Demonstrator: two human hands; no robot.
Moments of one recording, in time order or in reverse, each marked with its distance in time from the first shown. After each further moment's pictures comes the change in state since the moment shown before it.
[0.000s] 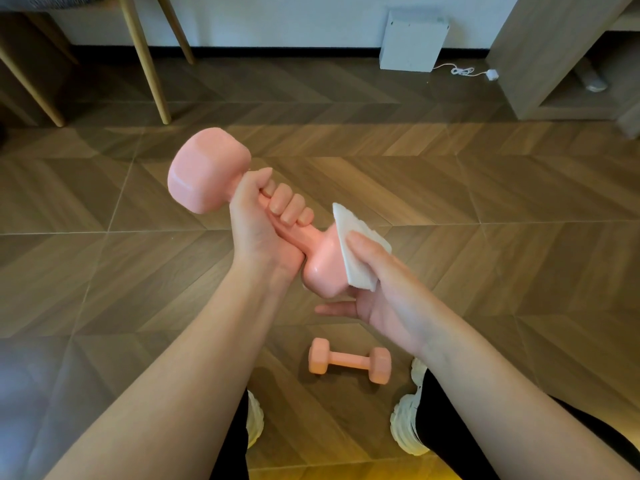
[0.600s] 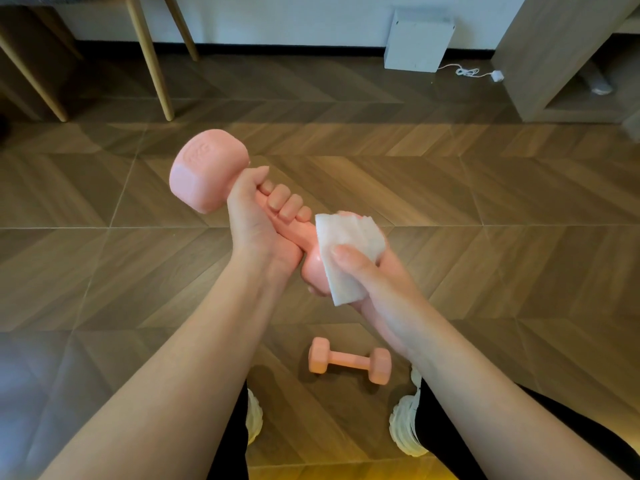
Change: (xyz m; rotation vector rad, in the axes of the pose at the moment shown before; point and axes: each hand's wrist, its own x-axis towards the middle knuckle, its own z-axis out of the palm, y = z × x) left_hand 0.003 0.004 0.001 -0.013 0.099 -0.020; right_hand 0.007 0.010 0.002 -0.148 0.043 -0.201
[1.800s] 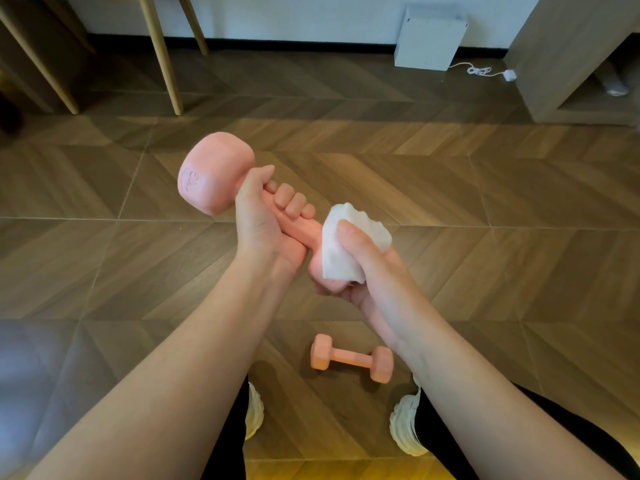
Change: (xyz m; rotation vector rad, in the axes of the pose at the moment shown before) left_hand -0.001 -0.001 -0.006 -0.012 0.015 0.019; right_hand 0.002 -0.005 0.013 0.047 0.076 0.049
